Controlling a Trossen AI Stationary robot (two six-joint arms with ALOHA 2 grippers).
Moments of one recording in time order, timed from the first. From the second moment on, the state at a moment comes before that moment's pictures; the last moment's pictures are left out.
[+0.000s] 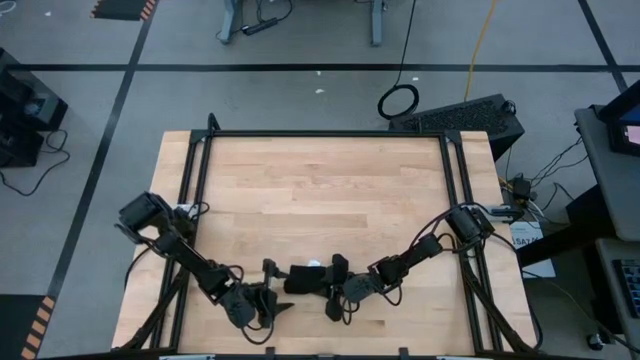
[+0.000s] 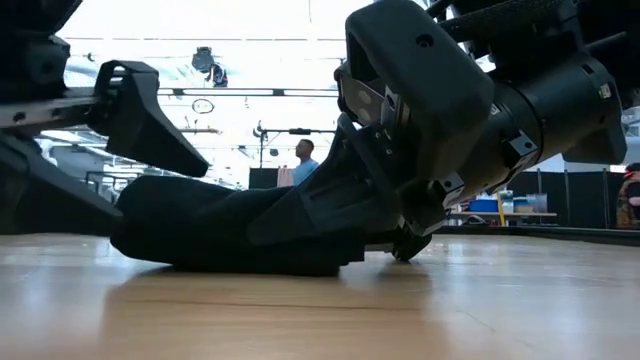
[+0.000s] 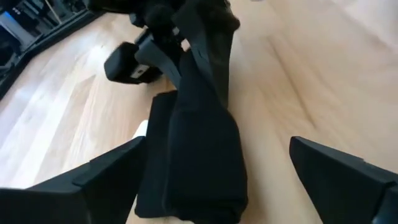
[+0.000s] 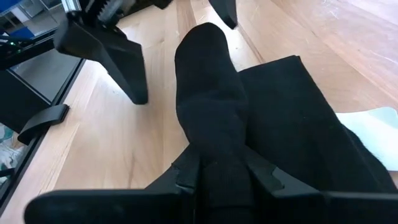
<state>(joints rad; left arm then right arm) -0.78 1.83 0.71 0.42 -0.74 -0.07 0.48 2.20 0.99 0.68 0.37 0.64</state>
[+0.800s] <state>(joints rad) -0.72 1.86 0.71 0.44 -0.66 -0.18 0.48 2.19 0.99 0.68 0.36 0.63</state>
